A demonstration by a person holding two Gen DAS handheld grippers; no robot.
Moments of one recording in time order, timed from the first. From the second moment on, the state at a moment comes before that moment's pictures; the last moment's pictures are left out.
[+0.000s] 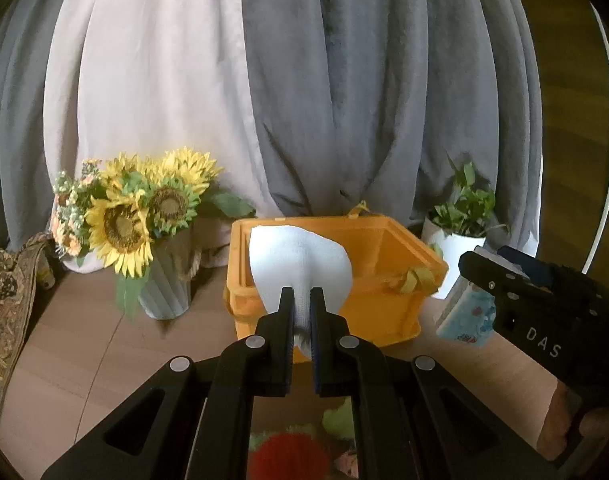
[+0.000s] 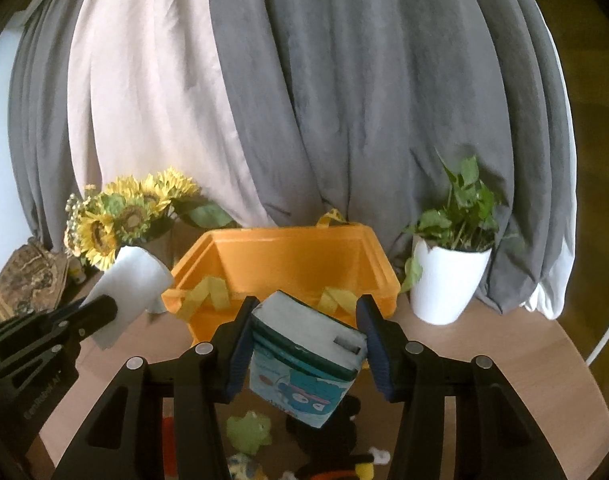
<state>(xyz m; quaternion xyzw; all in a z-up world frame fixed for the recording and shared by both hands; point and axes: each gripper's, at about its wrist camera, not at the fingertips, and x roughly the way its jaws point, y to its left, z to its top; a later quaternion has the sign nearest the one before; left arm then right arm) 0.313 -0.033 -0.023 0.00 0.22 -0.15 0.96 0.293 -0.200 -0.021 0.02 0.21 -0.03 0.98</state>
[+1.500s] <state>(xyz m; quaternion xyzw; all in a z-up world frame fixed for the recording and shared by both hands) 0.494 -0.077 -0.049 0.03 0.29 -0.16 0.94 0.476 -0.224 -0.021 0.01 0.21 -0.01 0.98</state>
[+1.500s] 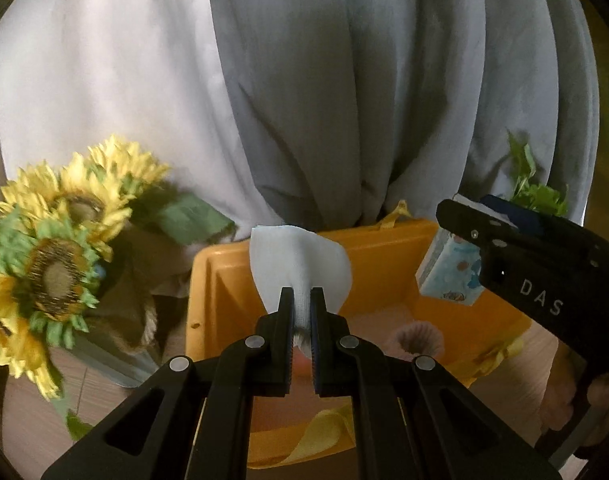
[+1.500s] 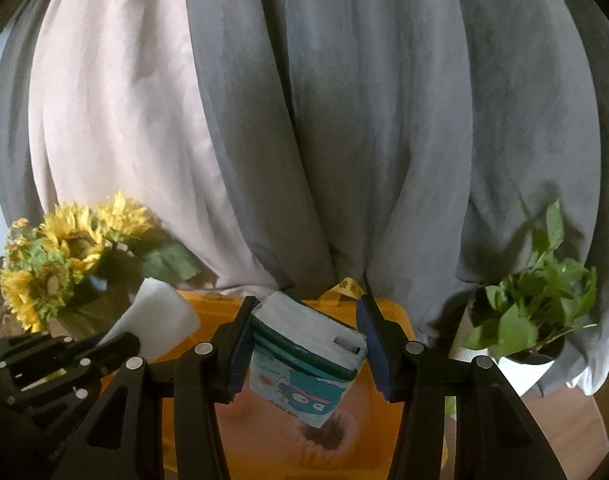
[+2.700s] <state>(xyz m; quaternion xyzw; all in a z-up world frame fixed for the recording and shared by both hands) 0.419 -0.051 -0.017 0.02 0.27 -0.13 0.95 0.407 -0.228 -0.006 0.02 0.25 -0.04 0.97</state>
